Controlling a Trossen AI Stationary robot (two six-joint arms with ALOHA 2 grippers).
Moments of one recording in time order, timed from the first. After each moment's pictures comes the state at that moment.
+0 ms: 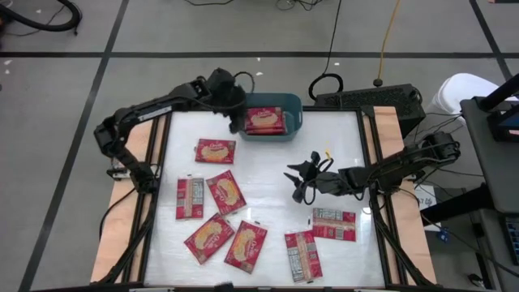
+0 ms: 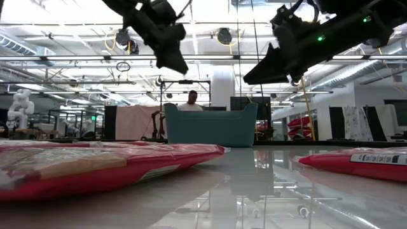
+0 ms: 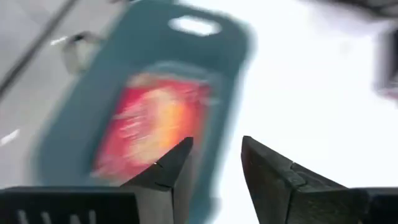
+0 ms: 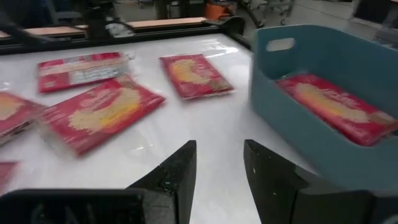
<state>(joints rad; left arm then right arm) 0.58 1.61 1.42 -0.60 0.30 0.21 0.22 1.37 0.50 0.44 0.63 0.22</state>
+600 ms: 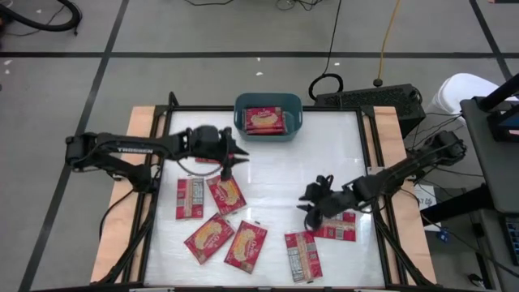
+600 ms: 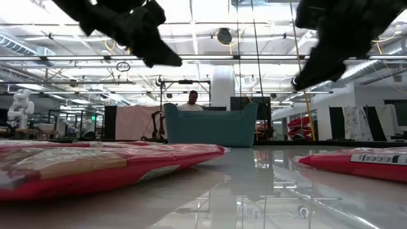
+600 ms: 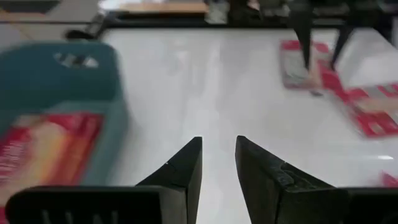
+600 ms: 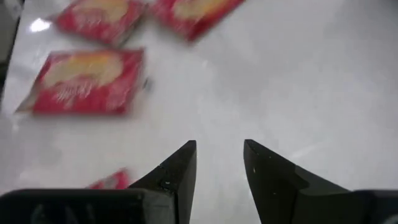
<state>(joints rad) 0.20 1.28 0.77 0.04 0.15 0.10 0.44 1.27 0.67 -0.23 0.36 0.71</state>
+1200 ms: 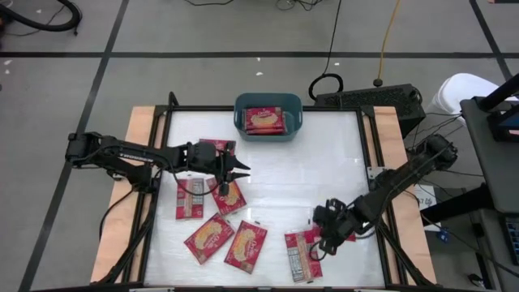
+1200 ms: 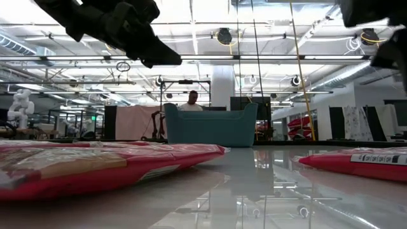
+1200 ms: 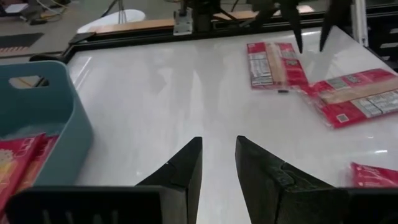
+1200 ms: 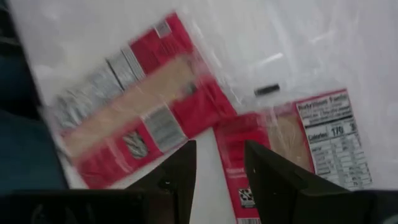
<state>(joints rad) 0.04 1.29 0.66 0.24 0.08 0.12 0.66 1.42 0.89 -0.66 0.10 1.06</state>
